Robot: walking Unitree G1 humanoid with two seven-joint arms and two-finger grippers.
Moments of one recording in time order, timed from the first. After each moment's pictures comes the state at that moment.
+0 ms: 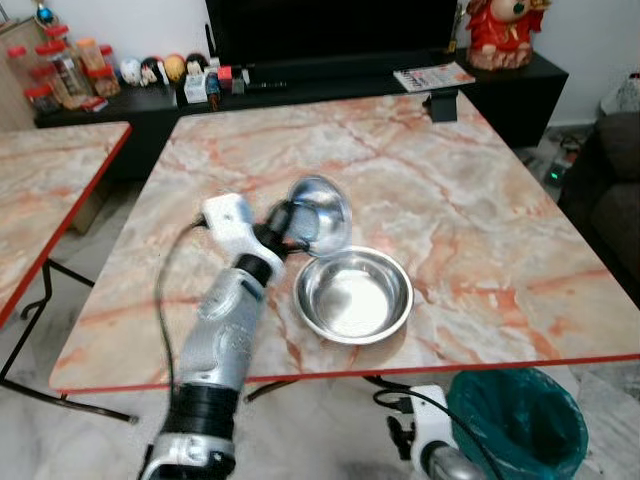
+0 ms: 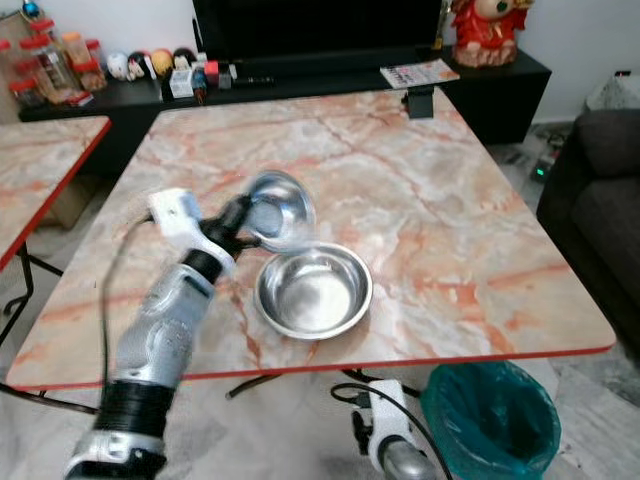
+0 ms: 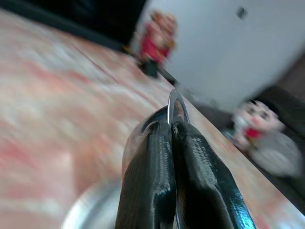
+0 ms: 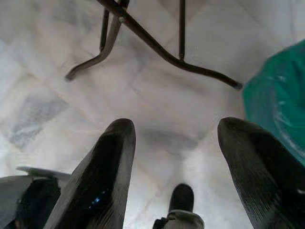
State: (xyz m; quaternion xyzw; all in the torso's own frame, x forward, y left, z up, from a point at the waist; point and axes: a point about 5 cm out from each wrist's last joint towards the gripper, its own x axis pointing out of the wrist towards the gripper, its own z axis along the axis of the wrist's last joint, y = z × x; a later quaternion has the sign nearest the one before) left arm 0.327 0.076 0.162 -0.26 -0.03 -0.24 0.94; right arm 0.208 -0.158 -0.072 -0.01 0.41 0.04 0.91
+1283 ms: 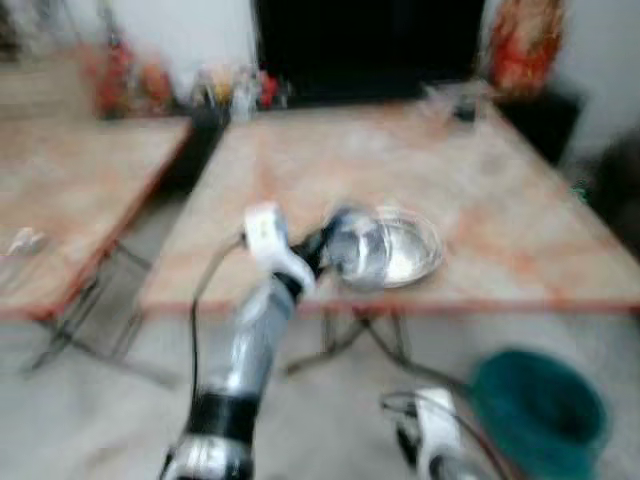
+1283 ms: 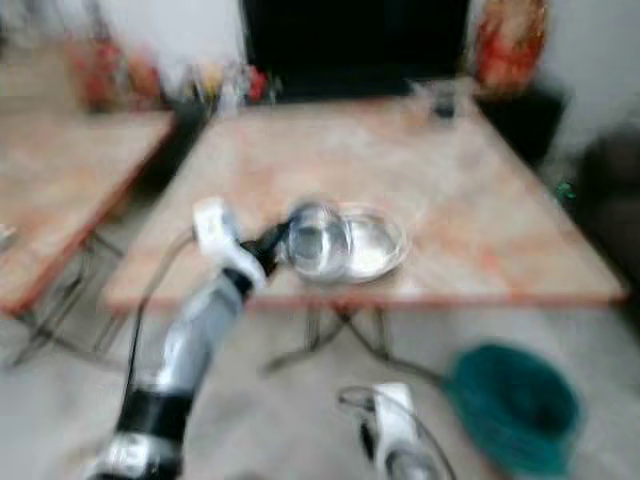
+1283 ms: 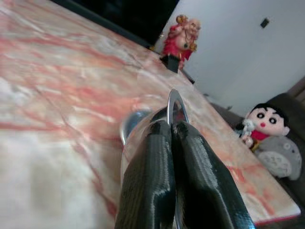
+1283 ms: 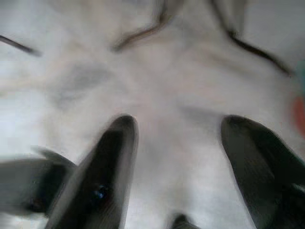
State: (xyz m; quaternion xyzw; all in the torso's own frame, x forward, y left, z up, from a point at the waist) left arm 0.328 0.057 0.160 -0.31 0.02 -0.23 0.92; right arm 0.197 -0.153 -0.079 0.00 0.42 0.05 0.90
